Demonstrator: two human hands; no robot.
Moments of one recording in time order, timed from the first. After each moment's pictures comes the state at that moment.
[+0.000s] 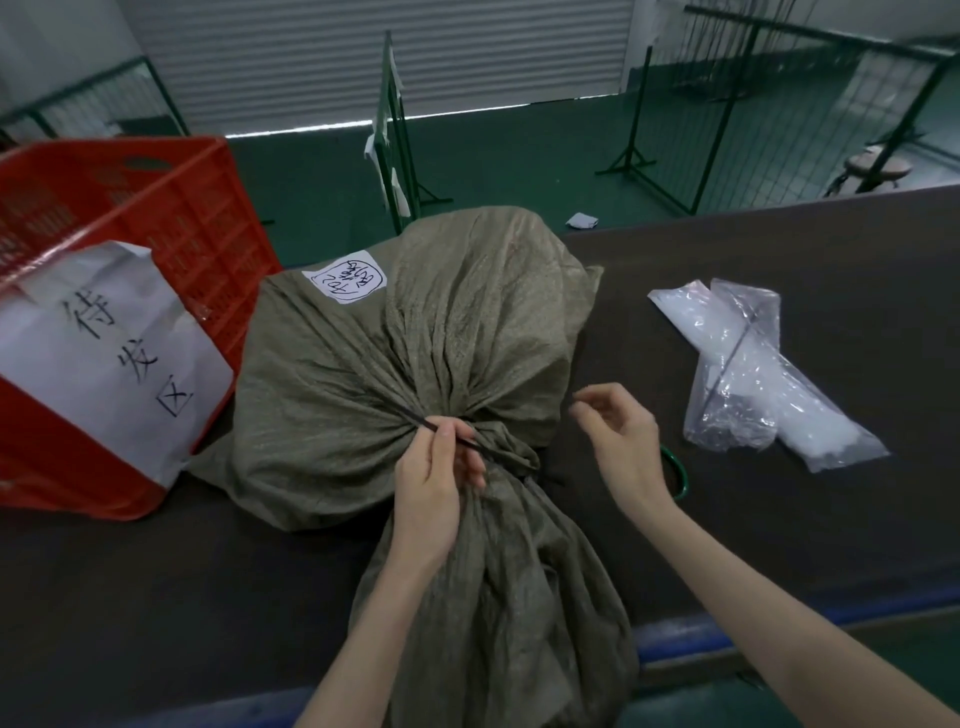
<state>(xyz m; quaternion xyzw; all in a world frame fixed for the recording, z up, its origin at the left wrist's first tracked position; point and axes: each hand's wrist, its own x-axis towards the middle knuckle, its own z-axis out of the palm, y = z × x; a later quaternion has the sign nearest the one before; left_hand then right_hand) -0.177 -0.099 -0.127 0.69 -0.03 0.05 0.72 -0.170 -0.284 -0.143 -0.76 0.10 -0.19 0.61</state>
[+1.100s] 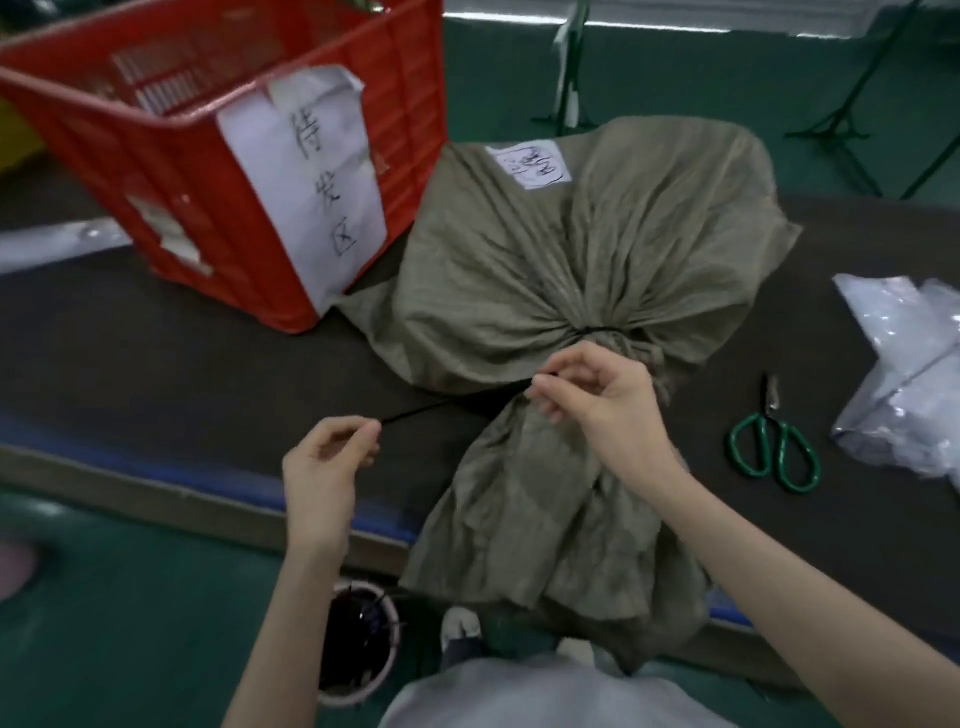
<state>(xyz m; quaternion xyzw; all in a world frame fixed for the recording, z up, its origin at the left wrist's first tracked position) -0.286 0.084 -0.167 0.69 0.25 0.17 0.65 -0.203 -0.144 -0.120 -0.71 -0.12 0.04 0.69</state>
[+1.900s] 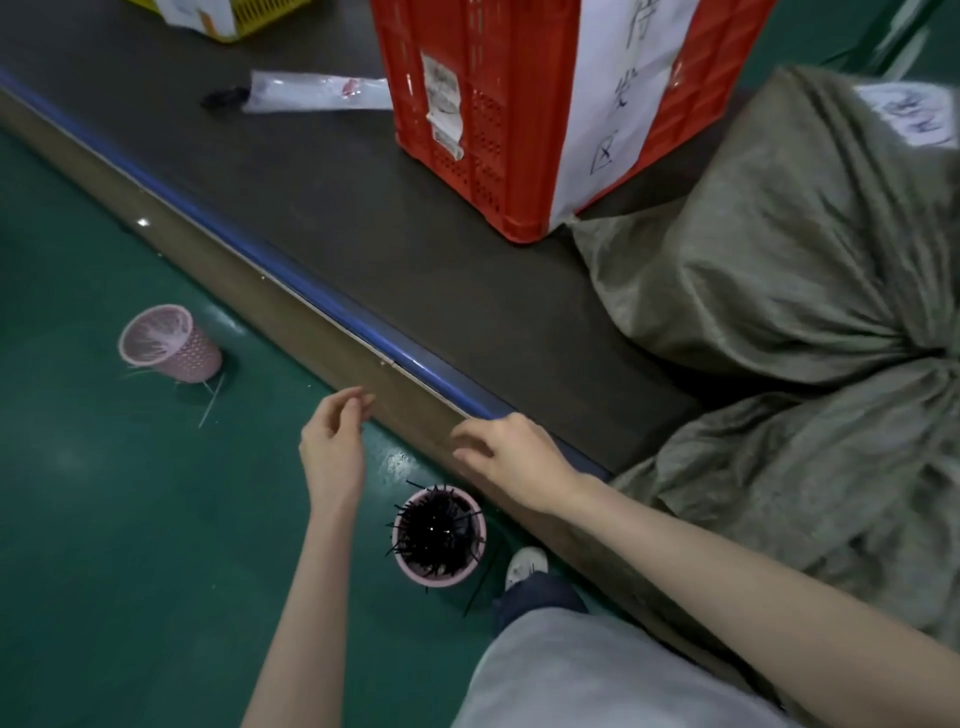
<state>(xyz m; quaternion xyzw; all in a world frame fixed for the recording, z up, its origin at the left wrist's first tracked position) -0.399 0.237 -0.232 0.63 0.49 0.26 0.55 -0.282 0.081 -0.218 -0.81 -0.48 0.22 0.26</state>
